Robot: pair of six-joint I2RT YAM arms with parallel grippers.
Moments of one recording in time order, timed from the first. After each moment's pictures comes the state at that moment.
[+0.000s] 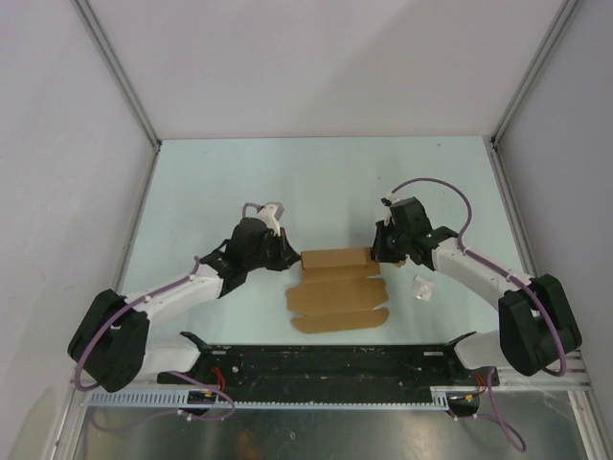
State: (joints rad) left arm -0.61 1.26 0.61 0.06 0.17 -0.52; right arm 0.47 1.35 0.82 -0.34 -0.19 0.47
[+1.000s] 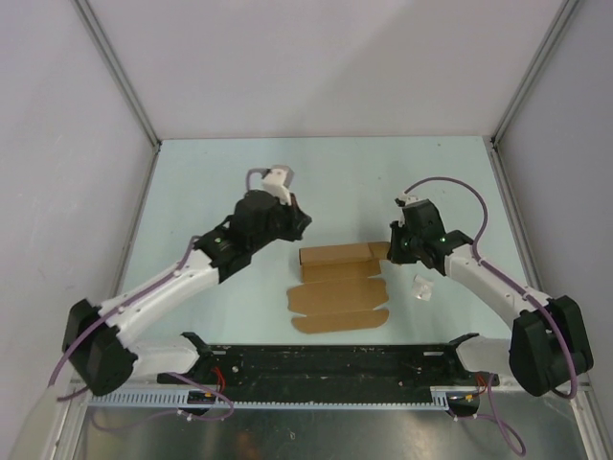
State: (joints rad) left arm -0.71 1.17 0.95 -0.14 -0.07 -0.47; right arm 0.42 1.26 0.81 -0.44 -0.04 0.34
